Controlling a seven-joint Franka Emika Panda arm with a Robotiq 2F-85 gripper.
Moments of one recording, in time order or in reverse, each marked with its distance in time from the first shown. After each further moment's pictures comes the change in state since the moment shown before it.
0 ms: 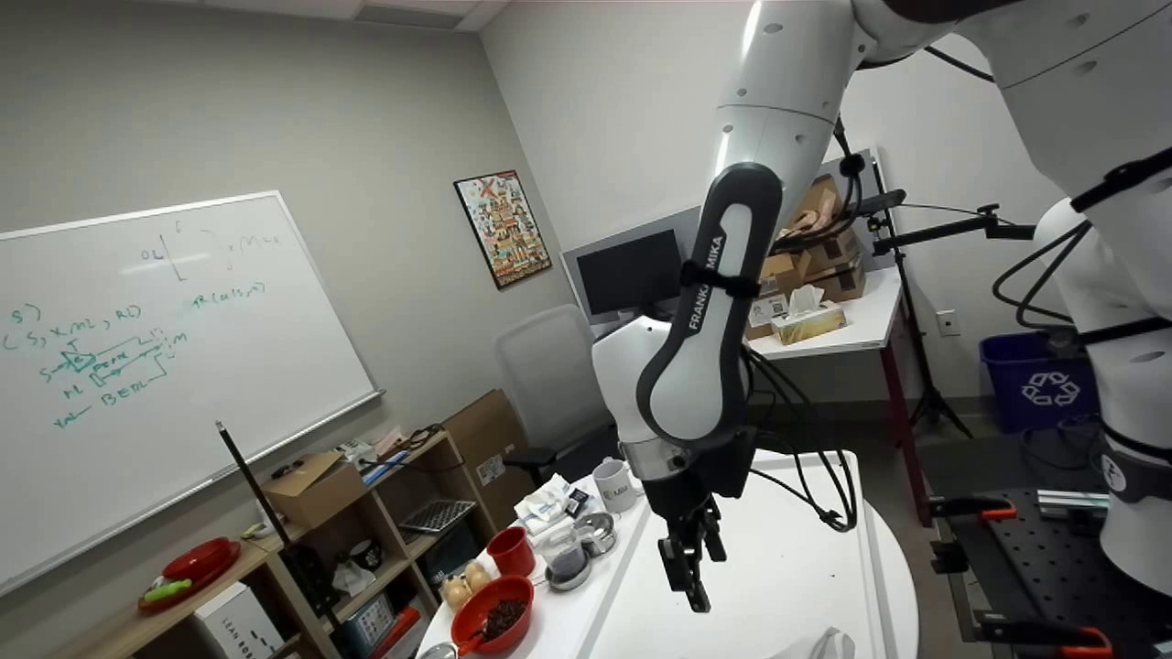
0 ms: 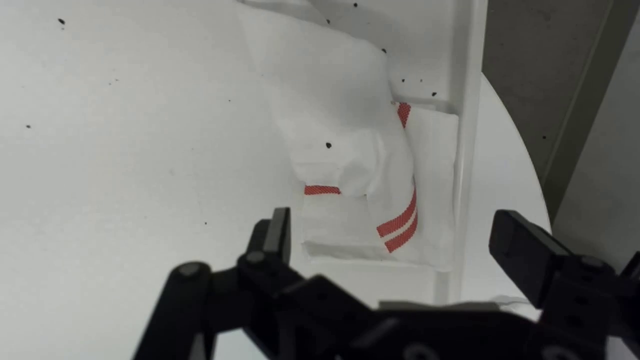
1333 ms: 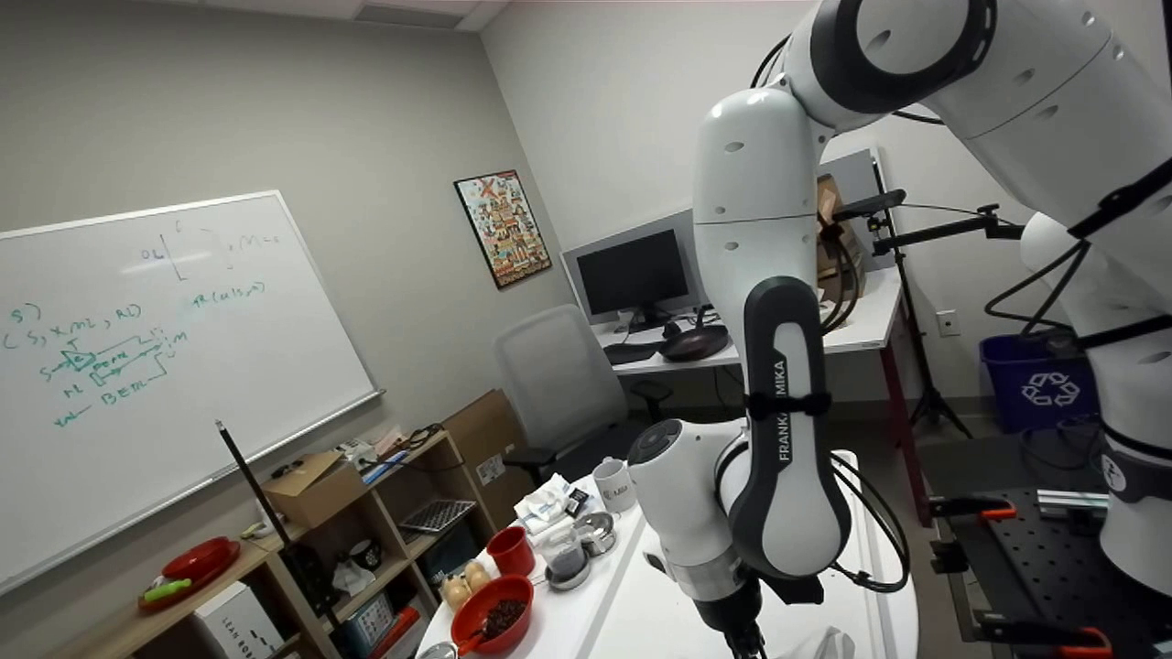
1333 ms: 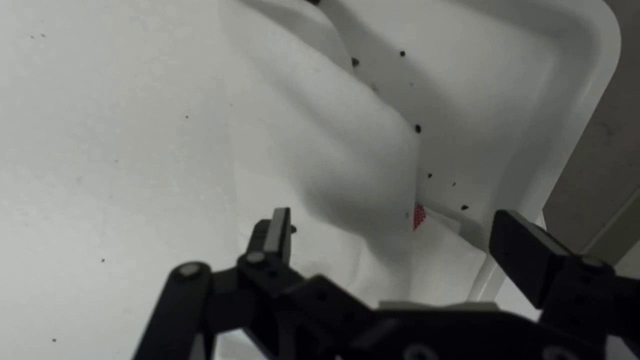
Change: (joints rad) arm 0.154 0.246 -0.040 -0.014 -0.265 0.227 0.006
